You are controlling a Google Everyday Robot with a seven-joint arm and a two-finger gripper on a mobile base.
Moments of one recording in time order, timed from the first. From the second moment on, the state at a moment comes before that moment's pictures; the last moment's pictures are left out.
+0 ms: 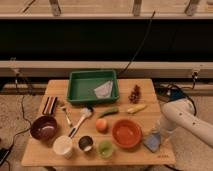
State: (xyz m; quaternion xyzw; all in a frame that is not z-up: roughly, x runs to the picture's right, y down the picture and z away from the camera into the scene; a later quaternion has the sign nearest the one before) arm 0.289 0.281 0.789 -0.34 -0.17 -0.29 0.88
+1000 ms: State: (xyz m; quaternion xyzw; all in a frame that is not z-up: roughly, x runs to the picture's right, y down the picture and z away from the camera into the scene) arm 0.208 0.223 0.676 -0.24 -0.15 -0.42 0.86
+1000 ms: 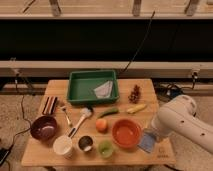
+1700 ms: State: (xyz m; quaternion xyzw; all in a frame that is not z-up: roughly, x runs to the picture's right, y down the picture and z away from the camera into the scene) arm 0.062 0.216 0.675 -0.20 -0.20 -0.54 0.79
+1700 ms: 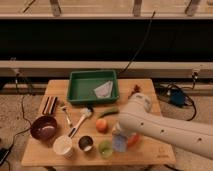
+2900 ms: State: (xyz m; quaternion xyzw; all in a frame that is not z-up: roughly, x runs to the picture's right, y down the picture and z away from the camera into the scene) arm -0.009 0.198 0.671 -0.16 -0.23 -0.61 0.74
